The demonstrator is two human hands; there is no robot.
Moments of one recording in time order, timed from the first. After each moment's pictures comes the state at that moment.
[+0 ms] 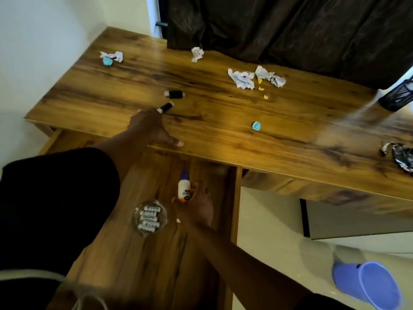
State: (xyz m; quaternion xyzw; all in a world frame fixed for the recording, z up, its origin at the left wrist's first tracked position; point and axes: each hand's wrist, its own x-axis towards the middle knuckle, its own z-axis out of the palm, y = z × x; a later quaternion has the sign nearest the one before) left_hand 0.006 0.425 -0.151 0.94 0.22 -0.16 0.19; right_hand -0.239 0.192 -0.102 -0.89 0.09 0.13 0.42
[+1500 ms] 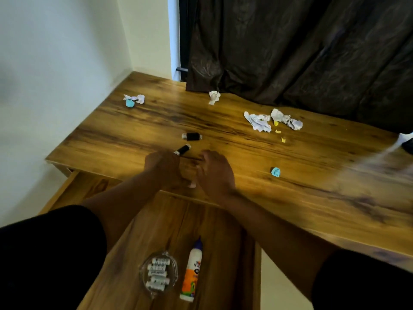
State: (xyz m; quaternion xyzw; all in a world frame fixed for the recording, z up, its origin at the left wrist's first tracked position) left_hand -0.057 0.390 -0.010 0.98 0.10 -0.14 0.00; right_hand -0.041 0.225 -0.037 -0.95 -0.19 -0.03 0.26
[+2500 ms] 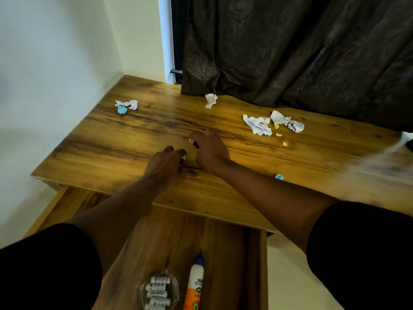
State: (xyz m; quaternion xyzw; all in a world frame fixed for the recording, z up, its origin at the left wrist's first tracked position) left_hand -0.020 0.401 -0.029 0.99 0.00 0.00 0.14; right_hand 0.051 0.254 -0.009 -0.96 -0.22 0.03 0.17
